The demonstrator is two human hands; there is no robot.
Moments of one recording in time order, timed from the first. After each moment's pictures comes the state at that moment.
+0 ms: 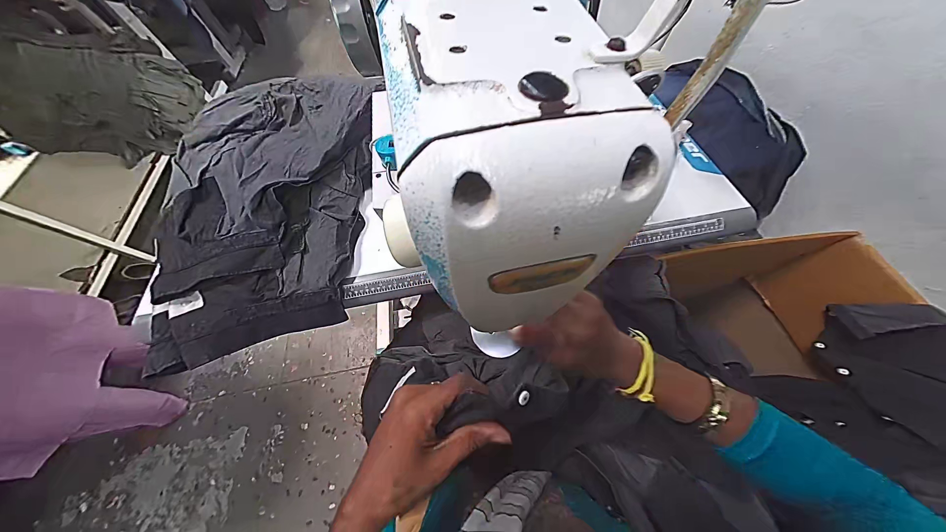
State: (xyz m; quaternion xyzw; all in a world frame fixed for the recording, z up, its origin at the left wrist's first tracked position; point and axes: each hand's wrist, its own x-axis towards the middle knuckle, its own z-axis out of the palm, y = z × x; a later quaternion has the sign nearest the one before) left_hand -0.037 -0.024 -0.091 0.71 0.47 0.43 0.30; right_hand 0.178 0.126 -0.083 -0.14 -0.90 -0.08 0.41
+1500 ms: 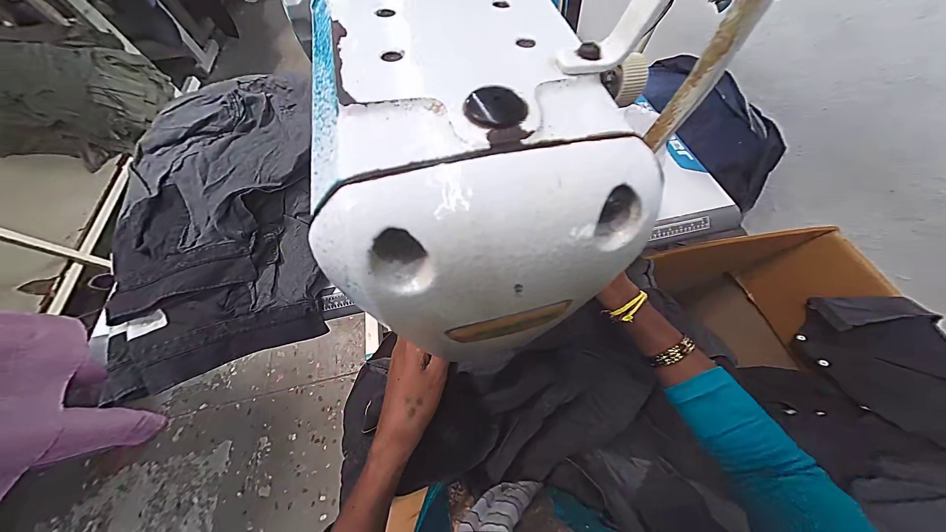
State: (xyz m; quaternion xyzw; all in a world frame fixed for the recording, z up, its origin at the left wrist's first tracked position) left_hand -0.015 0.031 -0.113 0.52 0.70 0.42 0.25; right_hand 0.227 0.208 -0.120 -0.40 -0.87 -0.02 0.30
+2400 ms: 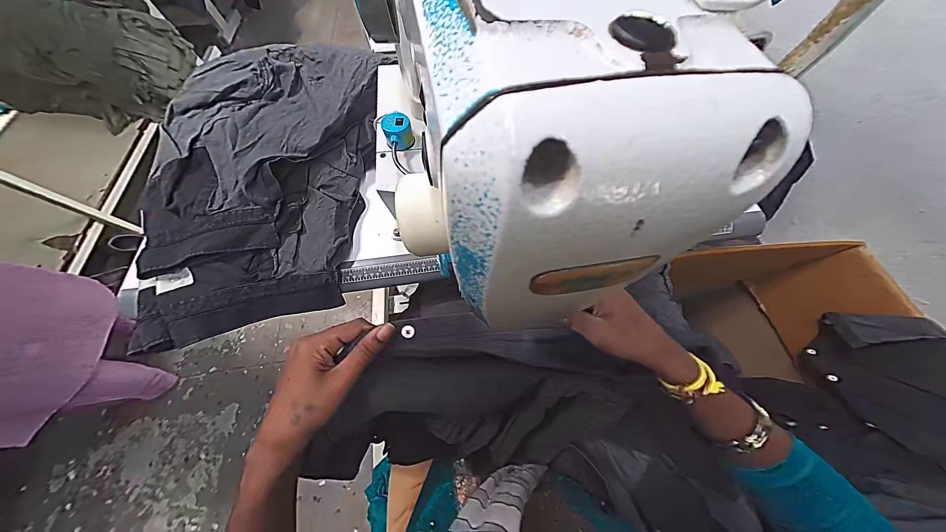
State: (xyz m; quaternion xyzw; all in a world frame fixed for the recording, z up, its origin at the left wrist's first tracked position) left_hand -0.122 -0.015 -0.098 0.58 0.66 0.40 0.24; right_hand 0.210 0.131 -0.084 -0.29 -0.82 0.39 0.28
